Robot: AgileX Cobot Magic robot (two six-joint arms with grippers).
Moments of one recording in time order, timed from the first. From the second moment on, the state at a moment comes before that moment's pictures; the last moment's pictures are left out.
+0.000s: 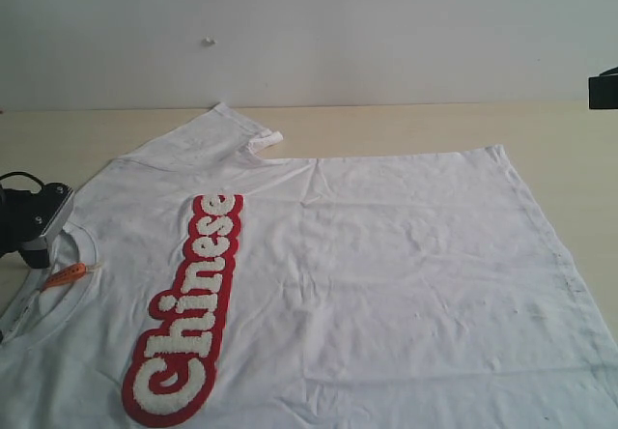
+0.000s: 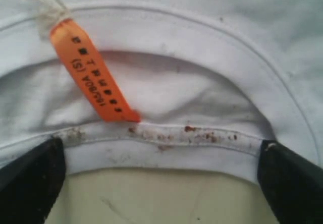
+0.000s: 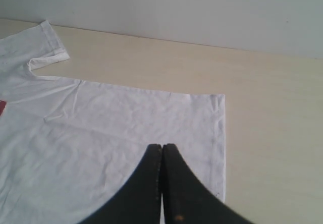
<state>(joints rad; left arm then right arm) 0.03 2.01 -1.16 -0.10 0.88 1.75 -0.15 1.09 -0.75 0.65 0.40 -0.71</state>
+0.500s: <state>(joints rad) 0.03 2.02 -1.17 -0.11 0.88 1.76 -0.15 1.09 -0.75 0.67 0.40 -0.73</state>
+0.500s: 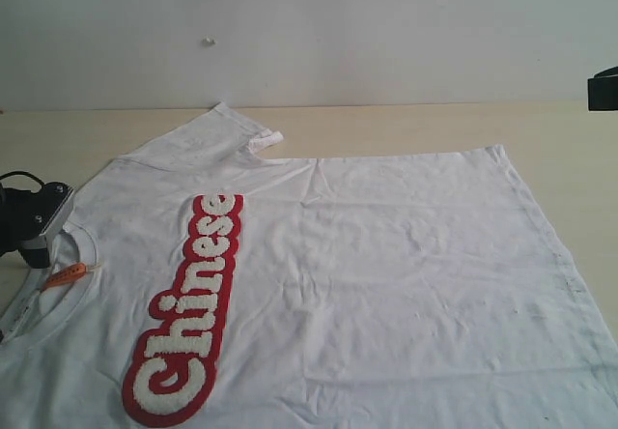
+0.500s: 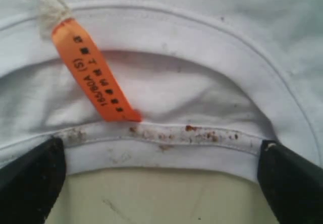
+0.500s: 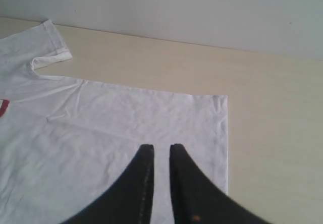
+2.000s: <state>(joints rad) 0.03 2.02 -1.17 -0.11 0.88 1.76 -0.15 1.09 -0.75 0.79 0.46 -0.83</state>
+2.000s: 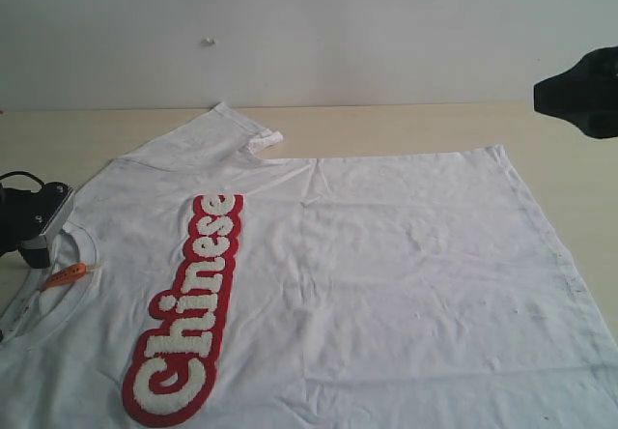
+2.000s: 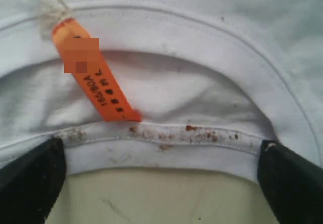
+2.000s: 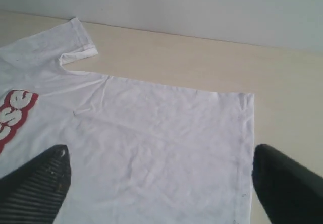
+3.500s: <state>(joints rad) 0.03 2.02 -1.17 -0.11 0.89 1.76 -0.15 1.89 -1.21 0.04 0.90 -1.32</state>
